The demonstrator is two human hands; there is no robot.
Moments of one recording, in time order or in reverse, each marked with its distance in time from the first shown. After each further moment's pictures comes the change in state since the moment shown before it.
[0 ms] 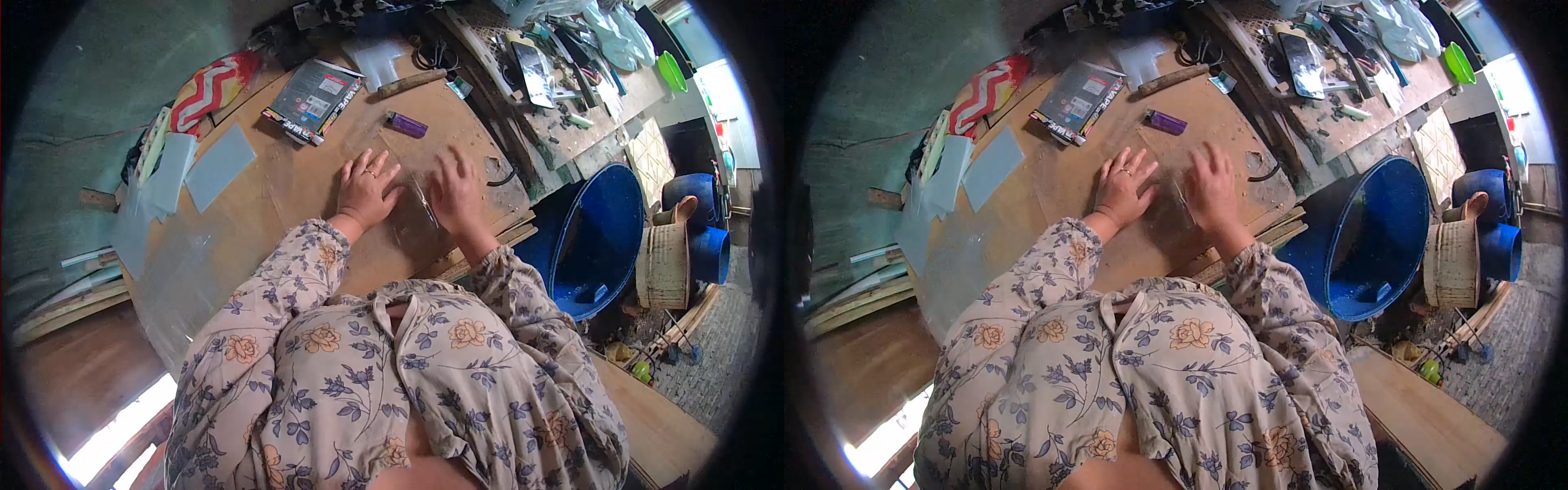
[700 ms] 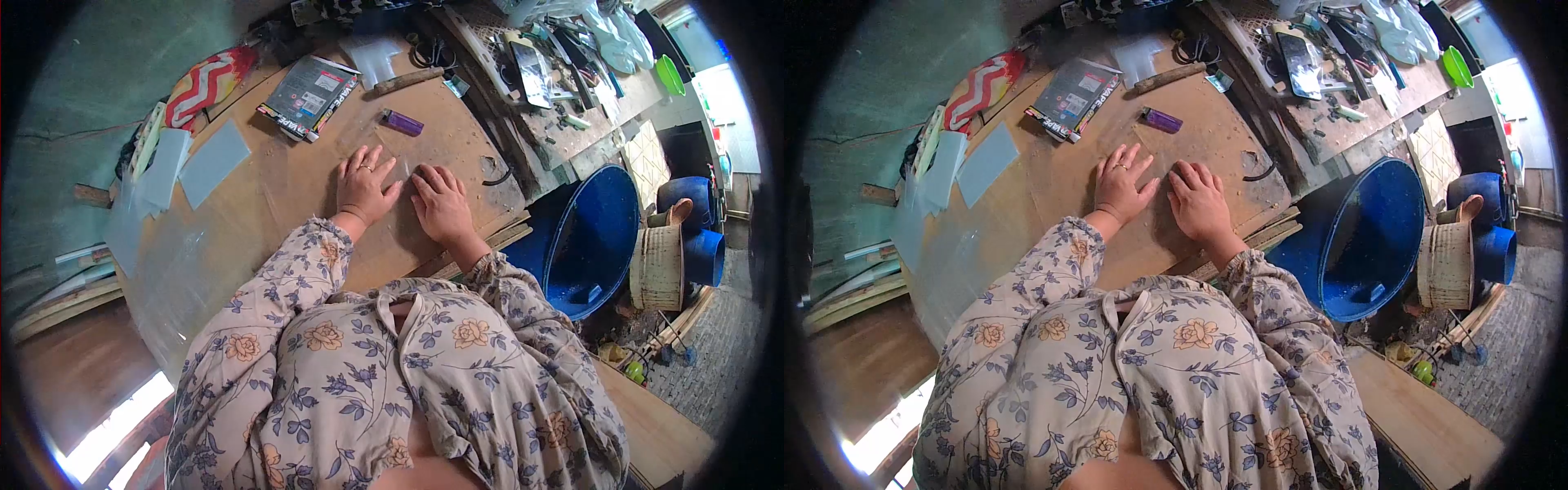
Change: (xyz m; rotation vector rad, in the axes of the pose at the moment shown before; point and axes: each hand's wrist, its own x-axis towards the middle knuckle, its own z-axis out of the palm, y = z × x) left_hand 0.002 0.008 0.002 -0.022 0.106 -0.094; right_hand -0.016 -0.010 -0.011 -0.132 -0.435 -0.176
